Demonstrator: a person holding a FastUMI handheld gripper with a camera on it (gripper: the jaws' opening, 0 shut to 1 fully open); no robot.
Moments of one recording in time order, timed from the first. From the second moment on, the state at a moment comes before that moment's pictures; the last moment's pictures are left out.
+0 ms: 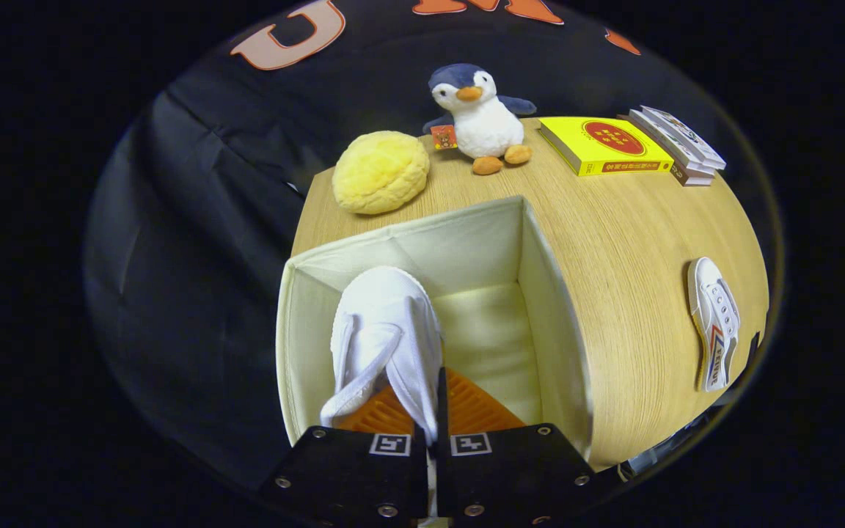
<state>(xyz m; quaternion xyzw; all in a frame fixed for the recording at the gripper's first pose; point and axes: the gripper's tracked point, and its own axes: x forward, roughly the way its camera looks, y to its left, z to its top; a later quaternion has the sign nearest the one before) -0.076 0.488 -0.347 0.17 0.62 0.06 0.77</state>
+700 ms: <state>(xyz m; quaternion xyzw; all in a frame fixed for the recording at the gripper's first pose) -0.101 0.532 -0.399 0.17 0.68 0.07 0.71</state>
